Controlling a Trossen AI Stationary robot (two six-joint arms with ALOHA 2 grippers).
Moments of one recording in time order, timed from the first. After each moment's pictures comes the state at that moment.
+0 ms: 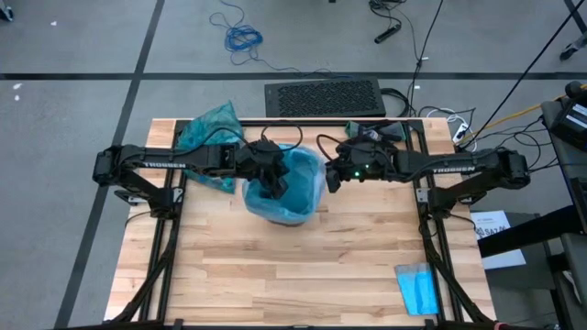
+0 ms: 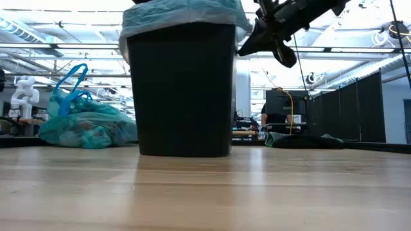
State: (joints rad) left arm 0.09 1.43 1.22 -0.48 -0.16 -0.38; right arm -0.12 1.26 0.91 -0.15 0.15 0.67
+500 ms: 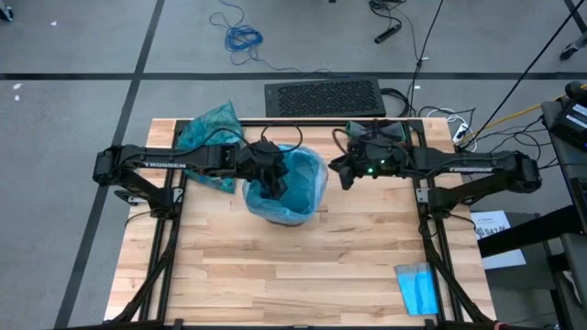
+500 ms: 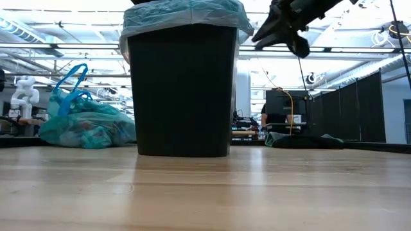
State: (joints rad) left arm 0.09 1.43 1.22 -0.51 -0.17 -0.37; right arm -0.13 1.12 0.91 -0.28 0.15 0.64
